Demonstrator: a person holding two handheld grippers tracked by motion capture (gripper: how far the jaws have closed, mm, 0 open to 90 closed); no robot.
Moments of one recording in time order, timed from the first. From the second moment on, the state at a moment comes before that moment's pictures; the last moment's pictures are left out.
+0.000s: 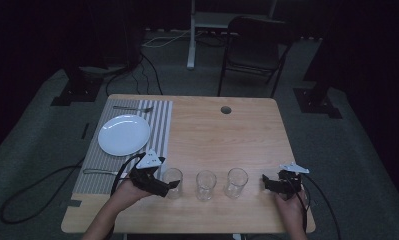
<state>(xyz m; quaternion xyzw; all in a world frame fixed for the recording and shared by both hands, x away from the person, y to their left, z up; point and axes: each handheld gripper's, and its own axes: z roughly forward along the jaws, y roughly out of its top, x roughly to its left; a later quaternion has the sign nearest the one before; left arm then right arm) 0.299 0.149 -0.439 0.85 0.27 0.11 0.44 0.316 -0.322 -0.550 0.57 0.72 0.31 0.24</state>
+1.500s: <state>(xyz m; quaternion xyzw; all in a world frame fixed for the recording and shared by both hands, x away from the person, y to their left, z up) 0.310 0.050 -0.425 0.89 0.19 0.07 0.42 0.316 -0.322 -0.551 0.57 0.72 0.31 0.24</state>
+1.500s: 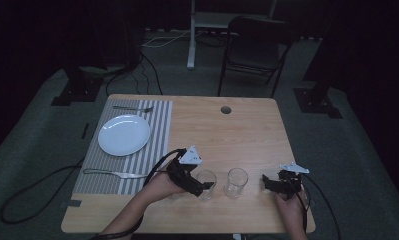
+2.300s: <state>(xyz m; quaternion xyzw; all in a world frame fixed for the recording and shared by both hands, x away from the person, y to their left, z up) 0.319 -0.012 -0.430 0.91 0.17 0.05 0.38 0.316 -0.322 -0.550 0.57 0.72 0.31 0.24</state>
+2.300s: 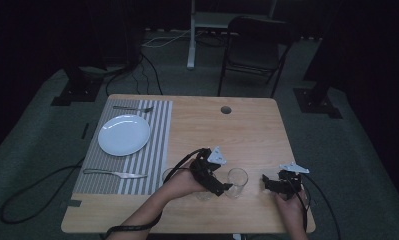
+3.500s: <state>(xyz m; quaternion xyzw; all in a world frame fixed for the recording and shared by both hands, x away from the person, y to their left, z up) 0.329 -0.073 -0.440 0.95 0.18 0.05 0.26 0.316 -0.322 -0.550 0.57 0.73 0.31 0.24</state>
